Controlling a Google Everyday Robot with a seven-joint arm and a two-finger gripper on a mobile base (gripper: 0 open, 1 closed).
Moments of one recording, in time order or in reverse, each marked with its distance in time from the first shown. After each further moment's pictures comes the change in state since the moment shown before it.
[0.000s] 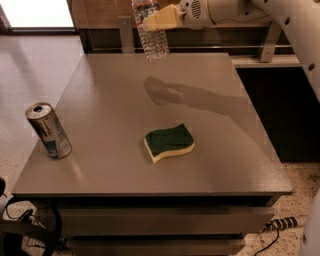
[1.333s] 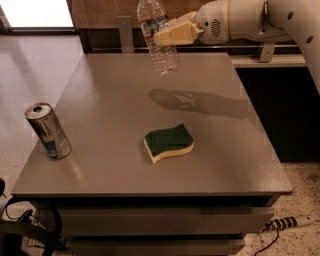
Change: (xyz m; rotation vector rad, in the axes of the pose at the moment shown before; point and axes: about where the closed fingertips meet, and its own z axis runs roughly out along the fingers) arm 0.026 0.021 -0.030 -0.177 -0.093 -0.236
